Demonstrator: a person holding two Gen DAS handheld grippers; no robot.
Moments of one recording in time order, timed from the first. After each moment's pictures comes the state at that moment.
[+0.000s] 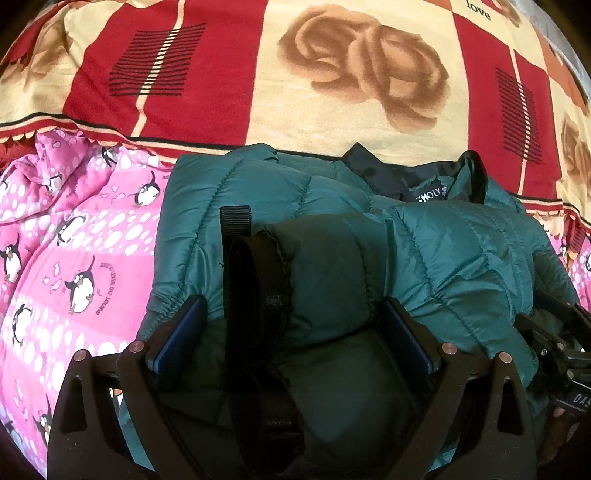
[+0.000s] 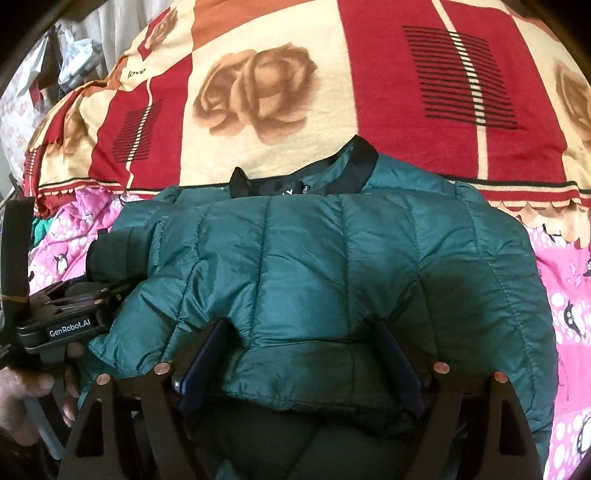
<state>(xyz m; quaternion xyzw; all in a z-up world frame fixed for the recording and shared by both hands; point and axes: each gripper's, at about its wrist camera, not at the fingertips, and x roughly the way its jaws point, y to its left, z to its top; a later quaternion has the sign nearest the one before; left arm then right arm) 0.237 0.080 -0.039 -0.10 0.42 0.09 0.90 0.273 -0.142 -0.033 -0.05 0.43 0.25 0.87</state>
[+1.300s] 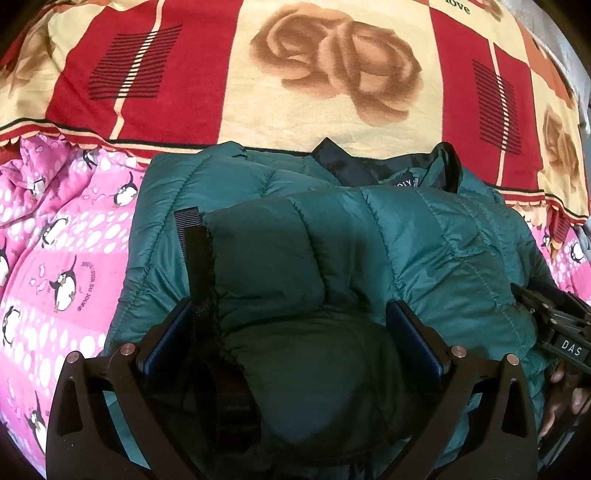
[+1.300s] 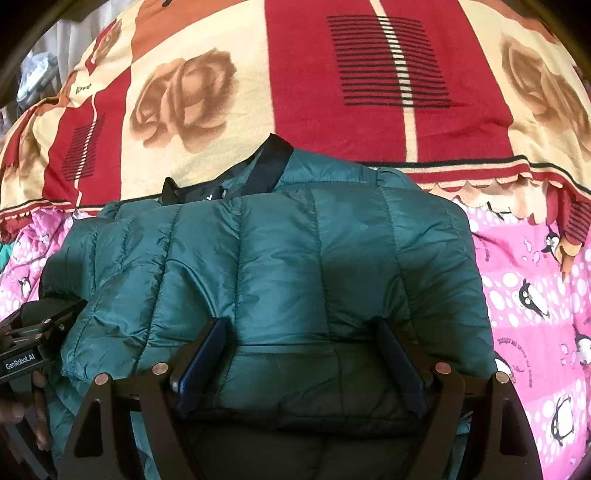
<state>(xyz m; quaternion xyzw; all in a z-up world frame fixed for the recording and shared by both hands) 0.237 0.068 -0.031 -0.10 0.42 0.05 0.90 0.283 -0.178 -0.038 -0.04 0.44 0.16 0.88</state>
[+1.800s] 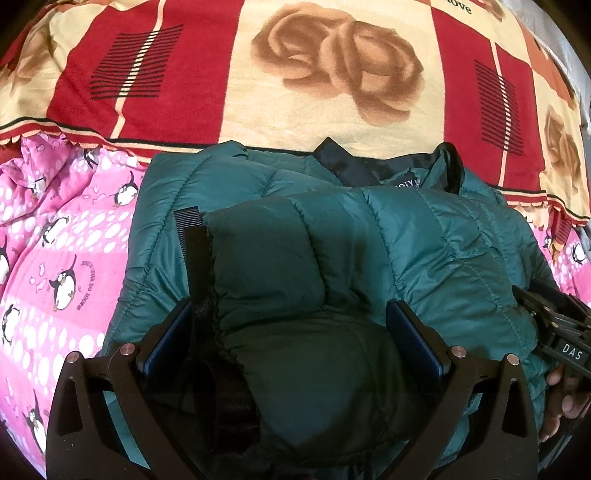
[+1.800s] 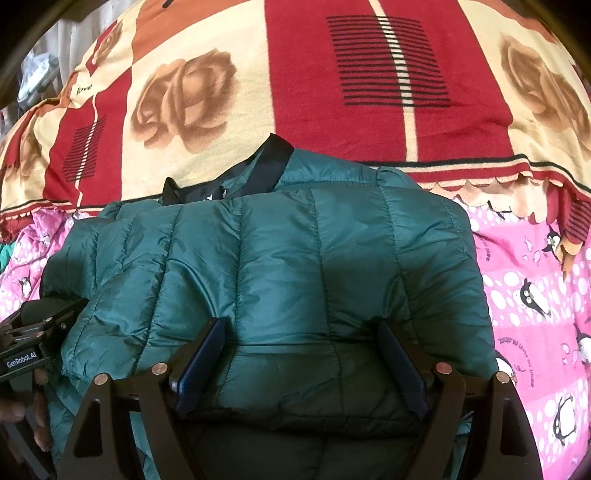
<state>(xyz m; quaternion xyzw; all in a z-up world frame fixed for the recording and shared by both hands) 0.237 0.067 -0.034 -0.10 0.42 0.06 0.90 0.282 -0.179 -0.038 -0.04 0.44 0.16 0.88</state>
